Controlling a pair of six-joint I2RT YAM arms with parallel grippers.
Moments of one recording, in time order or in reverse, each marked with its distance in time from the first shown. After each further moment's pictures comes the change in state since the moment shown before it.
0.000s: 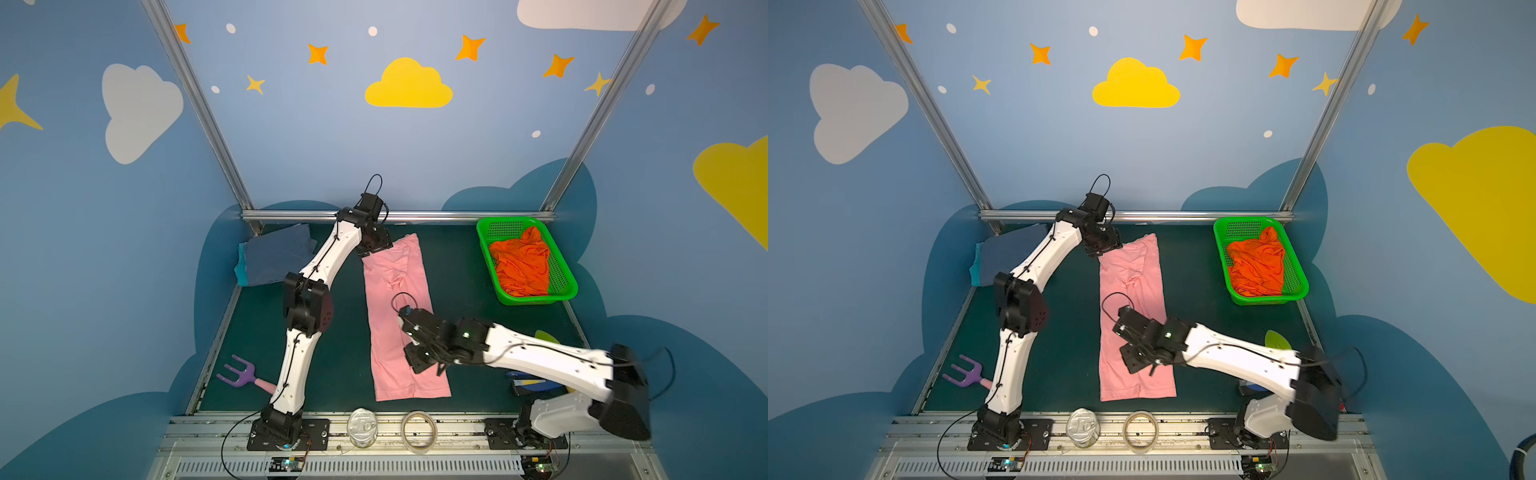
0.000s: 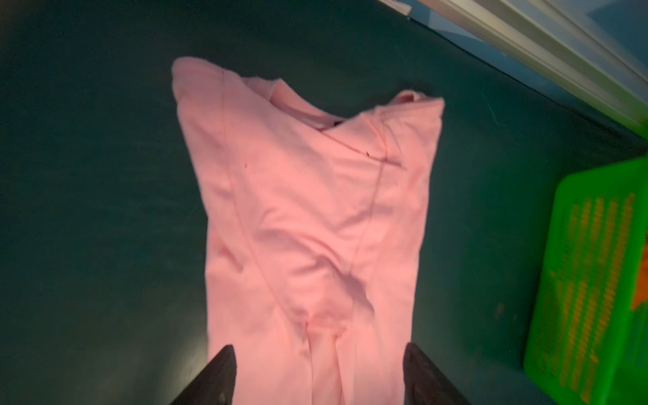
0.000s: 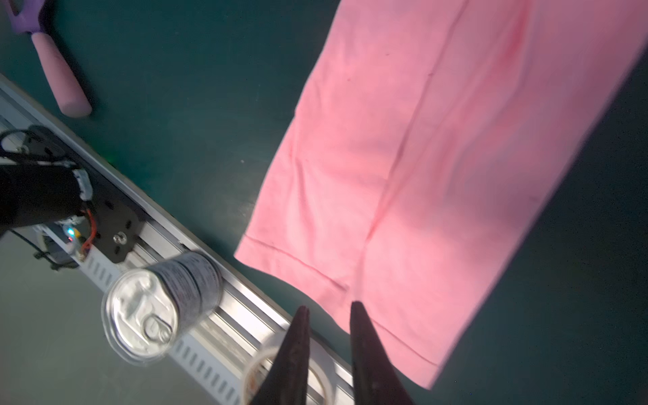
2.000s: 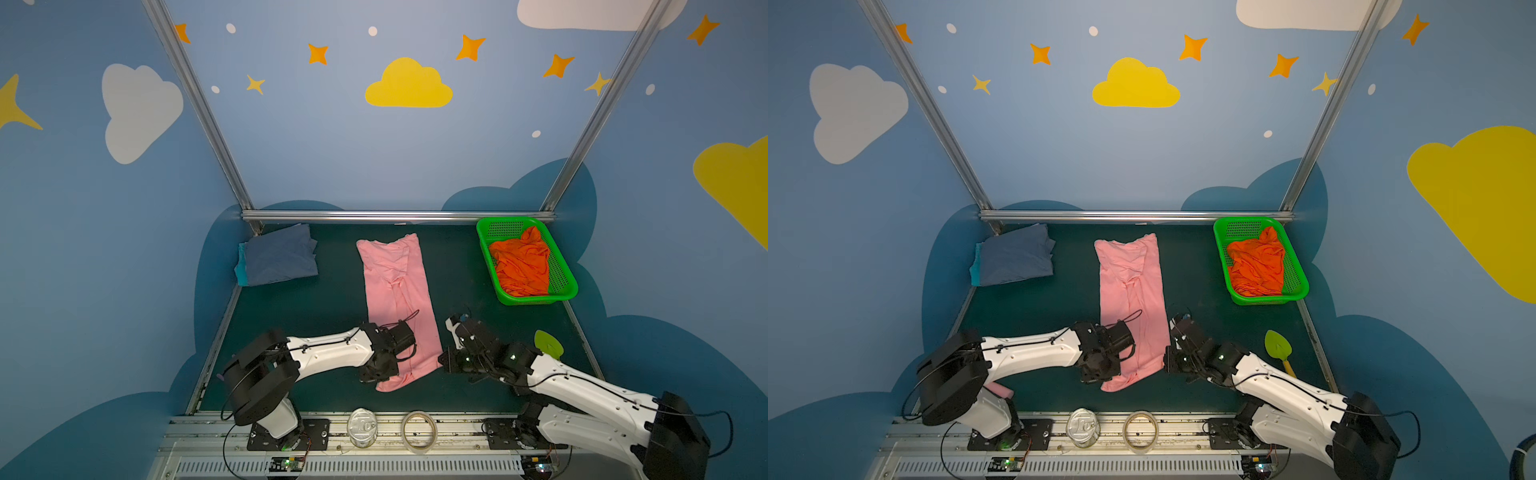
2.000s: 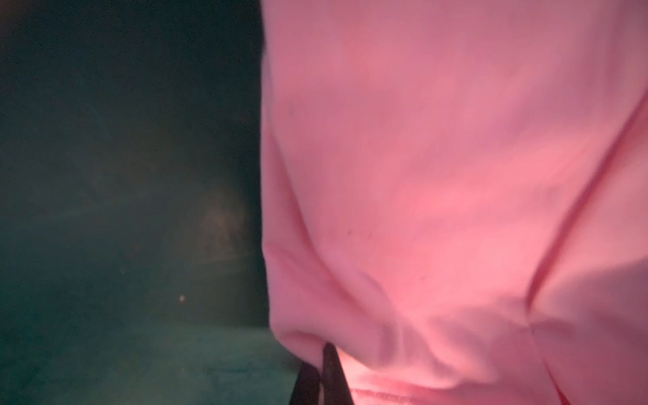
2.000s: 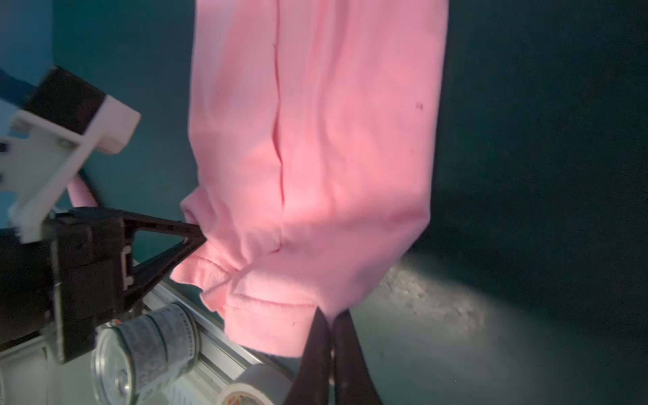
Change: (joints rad) left arm -0.537 -0.626 -1.295 0.271 -0.019 -0.536; right arm -0.315 -0.246 -0.431 0.339 -0.197 0.126
